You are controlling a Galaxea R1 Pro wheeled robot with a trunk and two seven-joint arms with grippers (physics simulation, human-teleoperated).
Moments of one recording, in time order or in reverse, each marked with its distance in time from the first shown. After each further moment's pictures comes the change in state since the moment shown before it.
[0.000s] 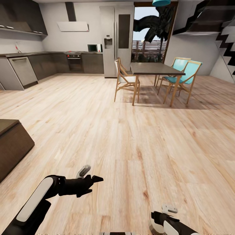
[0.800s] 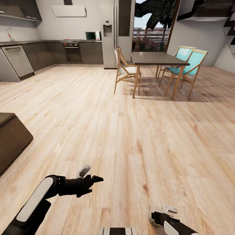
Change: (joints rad) left arm 0.000 0.000 0.000 0.001 0.000 0.000 0.000; right arm 0.000 0.000 0.000 0.005 0.002 0.000 0.001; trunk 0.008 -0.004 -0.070
